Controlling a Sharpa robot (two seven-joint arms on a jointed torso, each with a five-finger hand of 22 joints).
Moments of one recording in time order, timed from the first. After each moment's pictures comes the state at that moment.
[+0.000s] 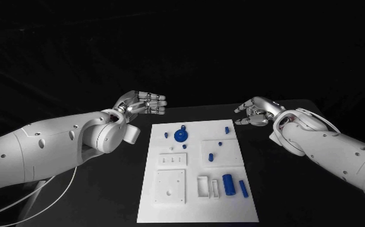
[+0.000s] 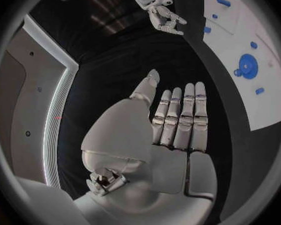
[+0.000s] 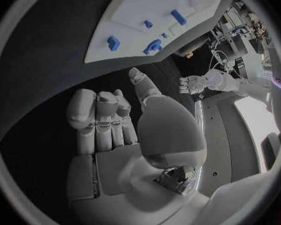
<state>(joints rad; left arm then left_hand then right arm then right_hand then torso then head) 1.41 -0.85 -0.20 1.40 -0.08 -0.27 0.35 1.39 0.01 0.00 -0.16 0.15 1.01 0.15 0.06 0.06 1.06 0.15 0.06 0.06 1.10 0.14 0.07 0.06 0.09 0.96 0.13 0.21 0.07 1.11 -0.67 0.26 1.03 -1.44 -0.25 0.15 1.29 -0.09 0.07 -0.19 0.35 1.03 0.10 0.06 0.06 1.25 0.00 1.07 1.18 1.43 -0.07 0.99 0.96 0.06 1.46 -0.09 0.99 1.31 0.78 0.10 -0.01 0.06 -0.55</state>
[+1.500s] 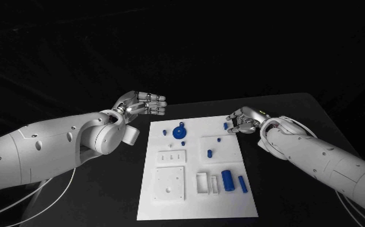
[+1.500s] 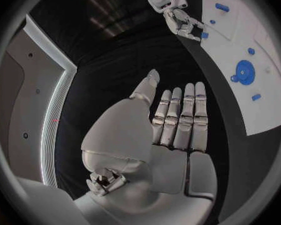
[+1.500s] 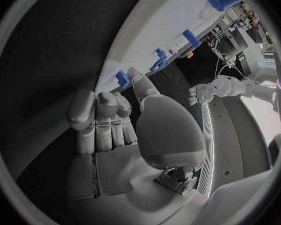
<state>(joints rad) 1.40 -0.84 -0.20 1.41 -0.09 -0.26 0.35 1.38 0.01 0.00 -0.17 0.15 1.01 0.15 0.06 0.06 1.06 0.15 0.06 0.06 1.10 0.14 0.07 0.06 0.09 0.96 0.13 0.21 0.07 1.07 -0.53 0.25 0.81 -1.43 -0.22 0.19 1.31 -0.09 0.07 -0.20 0.34 1.00 0.09 0.06 0.06 1.25 -0.01 1.07 1.20 1.44 -0.08 1.00 0.99 0.06 1.46 -0.09 1.00 1.31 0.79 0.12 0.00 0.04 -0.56</state>
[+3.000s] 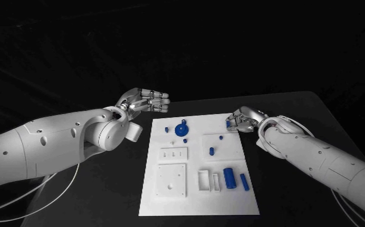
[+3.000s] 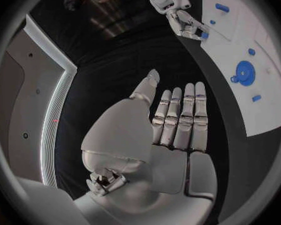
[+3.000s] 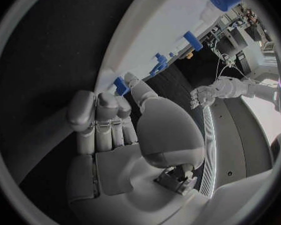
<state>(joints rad) 1.40 -0.84 -0.20 1.41 -0.09 -0.26 0.35 1.38 0.01 0.00 -0.17 0.15 1.01 0.15 0.06 0.06 1.06 0.15 0.06 0.06 1.10 0.14 0.07 0.06 0.09 0.96 0.13 0.21 0.07 1.07 -0.48 0.24 0.77 -1.43 -0.21 0.19 1.27 -0.04 0.24 -0.23 0.21 1.07 0.09 0.06 0.06 1.26 -0.01 1.09 1.21 1.44 -0.08 1.01 1.00 0.06 1.46 -0.09 1.02 1.31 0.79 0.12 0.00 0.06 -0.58</state>
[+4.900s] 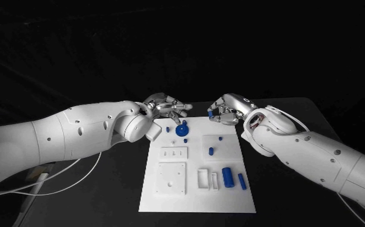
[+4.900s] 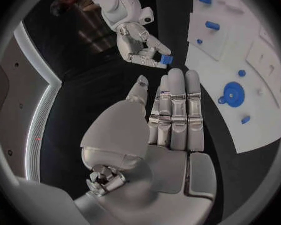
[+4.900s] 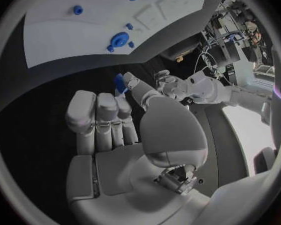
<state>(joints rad) 1.40 -0.73 -0.20 1.35 -0.23 -0.24 0.05 1.28 0.04 -0.07 0.01 0.12 1.14 0.08 0.06 0.07 1.44 0.01 0.06 0.06 1.34 -0.05 0.70 0.38 0.04 1.07 -0.06 0.71 0.40 1.10 -0.55 0.21 1.24 -1.56 -0.31 -0.03 1.25 -0.05 0.42 -0.21 0.14 1.16 0.08 0.06 0.06 1.26 -0.01 1.10 1.21 1.44 -0.08 1.03 1.02 0.06 1.47 -0.10 1.03 1.31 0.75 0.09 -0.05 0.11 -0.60</state>
